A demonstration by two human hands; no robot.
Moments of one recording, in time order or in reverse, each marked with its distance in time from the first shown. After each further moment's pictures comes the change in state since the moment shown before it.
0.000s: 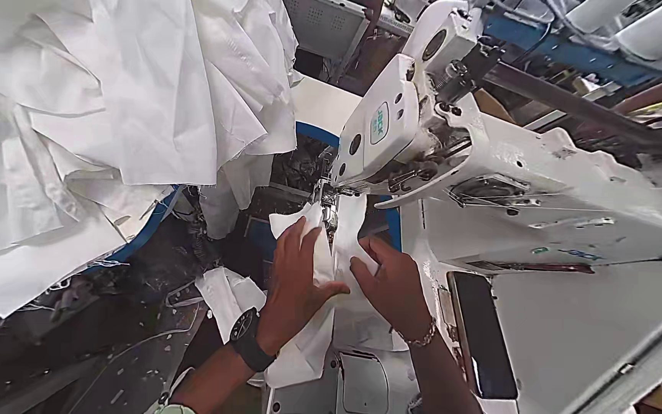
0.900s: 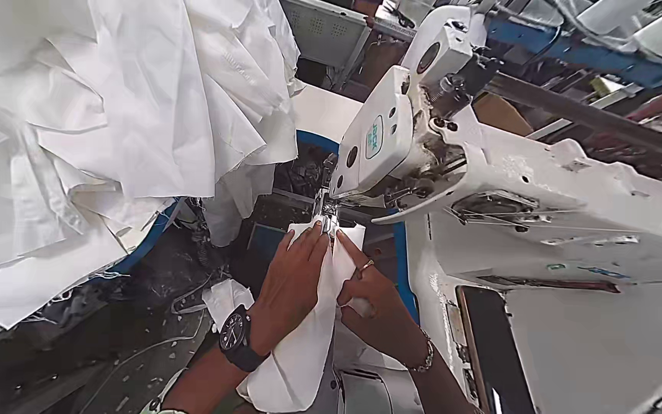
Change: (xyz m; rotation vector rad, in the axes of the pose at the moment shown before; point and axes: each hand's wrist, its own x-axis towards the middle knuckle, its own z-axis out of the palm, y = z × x) left_hand 0.023 -0.008 -0.006 0.349 -0.023 0.318; right_hand -0.008 0.027 0.022 0.449 -0.181 -0.383
